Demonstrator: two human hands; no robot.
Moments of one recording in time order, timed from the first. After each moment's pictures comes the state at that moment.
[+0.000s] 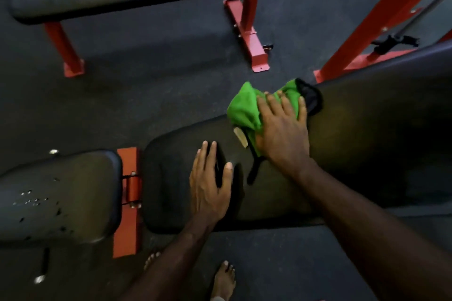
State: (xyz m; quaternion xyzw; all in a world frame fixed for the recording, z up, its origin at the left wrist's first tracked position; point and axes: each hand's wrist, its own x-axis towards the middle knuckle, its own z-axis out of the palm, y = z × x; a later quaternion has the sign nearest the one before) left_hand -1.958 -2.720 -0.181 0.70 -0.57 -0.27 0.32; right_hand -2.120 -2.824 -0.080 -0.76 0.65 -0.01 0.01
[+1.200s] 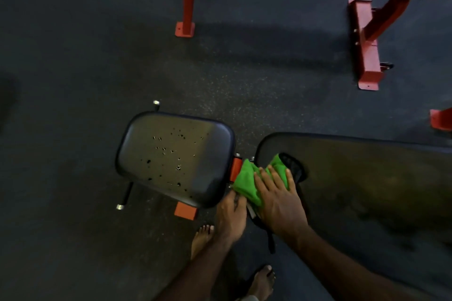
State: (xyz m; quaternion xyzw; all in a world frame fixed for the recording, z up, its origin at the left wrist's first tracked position) left_hand -1.746 -2.625 -0.228 0.80 -0.24 -0.48 0.27; right_hand -1.877 -2.704 -0.221 -0.89 0.41 0.14 0.11
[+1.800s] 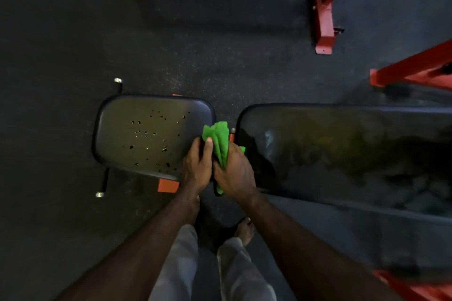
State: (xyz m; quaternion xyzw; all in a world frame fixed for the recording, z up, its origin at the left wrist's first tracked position) left_hand -1.666 -2.651 -0.178 0.75 -0.26 -0.50 0.34; right_hand -1.772 -2.674 -0.157 -0.66 0.65 0.00 0.39
